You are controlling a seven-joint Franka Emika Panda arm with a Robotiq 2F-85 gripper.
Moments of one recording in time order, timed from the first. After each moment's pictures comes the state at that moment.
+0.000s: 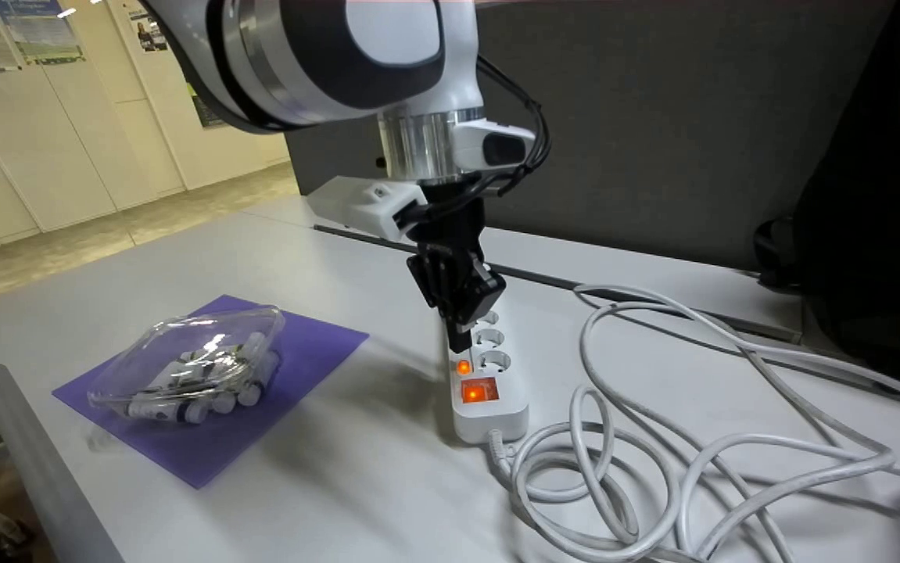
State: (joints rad) arm -0.03 0.50 -0.09 -2.10 -0.05 2.56 0.22
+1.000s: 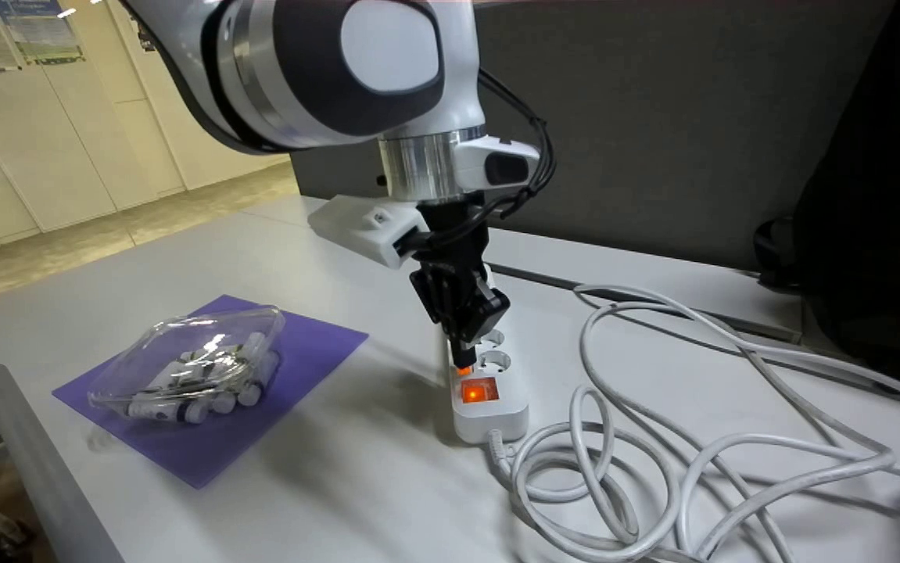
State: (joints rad) arm -0.03 0.51 -0.11 -2.14 -0.05 2.62 0.22
